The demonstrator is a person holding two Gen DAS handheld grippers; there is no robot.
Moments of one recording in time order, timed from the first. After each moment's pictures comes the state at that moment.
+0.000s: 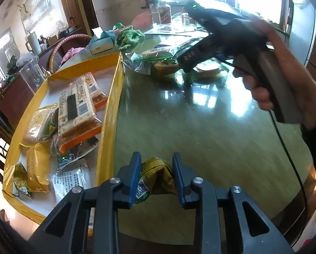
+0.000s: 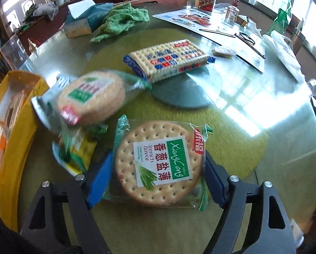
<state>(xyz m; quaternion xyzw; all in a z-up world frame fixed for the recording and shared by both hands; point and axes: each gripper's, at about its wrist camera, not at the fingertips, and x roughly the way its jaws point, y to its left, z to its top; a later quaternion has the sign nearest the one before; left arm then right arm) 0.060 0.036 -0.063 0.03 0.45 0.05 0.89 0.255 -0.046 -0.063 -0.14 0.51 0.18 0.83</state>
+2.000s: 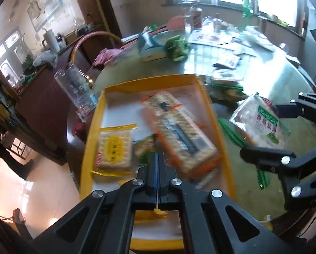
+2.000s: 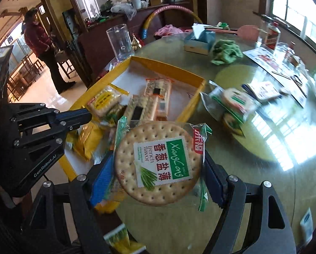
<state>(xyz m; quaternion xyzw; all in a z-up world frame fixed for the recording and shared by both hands) 0.075 0.176 0.011 0.05 0.47 0.09 0.87 0.099 0.043 0.026 -0.14 0.46 0.38 0.79</state>
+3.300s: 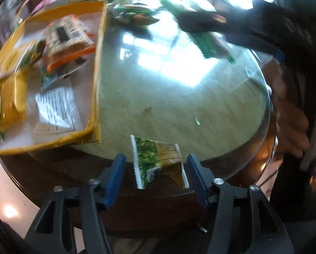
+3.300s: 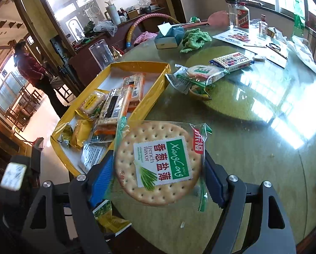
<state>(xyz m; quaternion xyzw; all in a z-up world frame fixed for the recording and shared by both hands) 0.000 0.073 -0.062 -0.11 0.56 -0.11 0.81 0.081 -0.059 0.010 -0.04 0.46 0.35 0.81</state>
